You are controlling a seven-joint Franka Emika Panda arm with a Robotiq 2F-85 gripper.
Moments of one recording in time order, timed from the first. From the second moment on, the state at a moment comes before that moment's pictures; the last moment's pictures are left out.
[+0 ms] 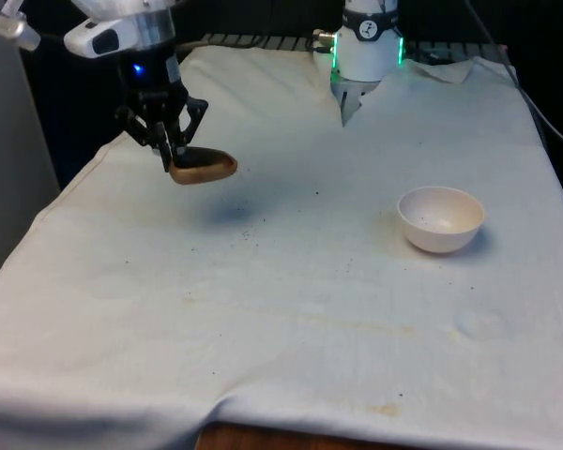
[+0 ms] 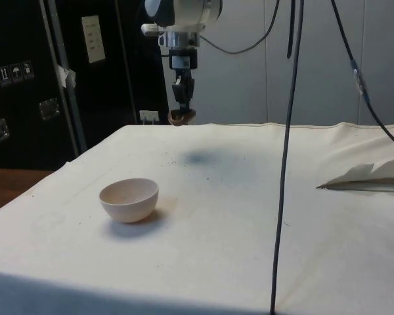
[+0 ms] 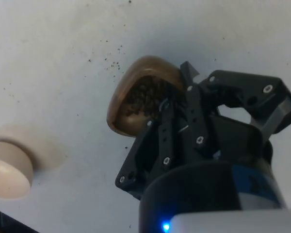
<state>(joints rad) 0.07 0.64 -0.57 -1.71 0.54 2.21 -0.82</state>
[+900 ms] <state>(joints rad) 0.10 0.48 -0.53 -1.81 0.40 2.22 -0.70</state>
